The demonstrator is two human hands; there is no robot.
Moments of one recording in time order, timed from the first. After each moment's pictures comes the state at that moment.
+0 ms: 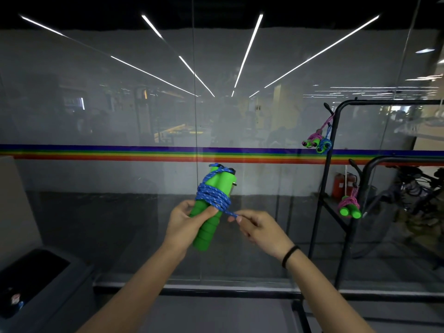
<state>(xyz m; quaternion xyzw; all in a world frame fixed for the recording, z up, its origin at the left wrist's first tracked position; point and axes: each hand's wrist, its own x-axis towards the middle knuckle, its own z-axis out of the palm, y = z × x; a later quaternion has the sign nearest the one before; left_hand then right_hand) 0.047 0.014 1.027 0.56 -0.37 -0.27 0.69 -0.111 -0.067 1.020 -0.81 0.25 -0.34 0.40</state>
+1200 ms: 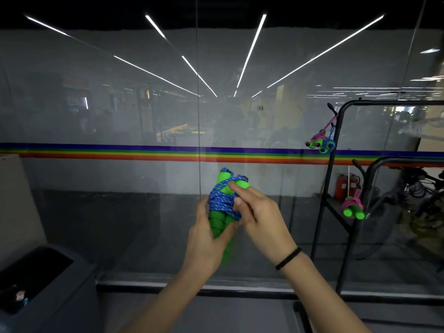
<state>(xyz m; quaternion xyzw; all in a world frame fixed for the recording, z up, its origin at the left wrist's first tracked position) 0.005 0.040 1.017 0.59 -0.51 -0.11 0.61 -0.106 -0.016 1.062 -0.84 0.22 -0.45 0.19</state>
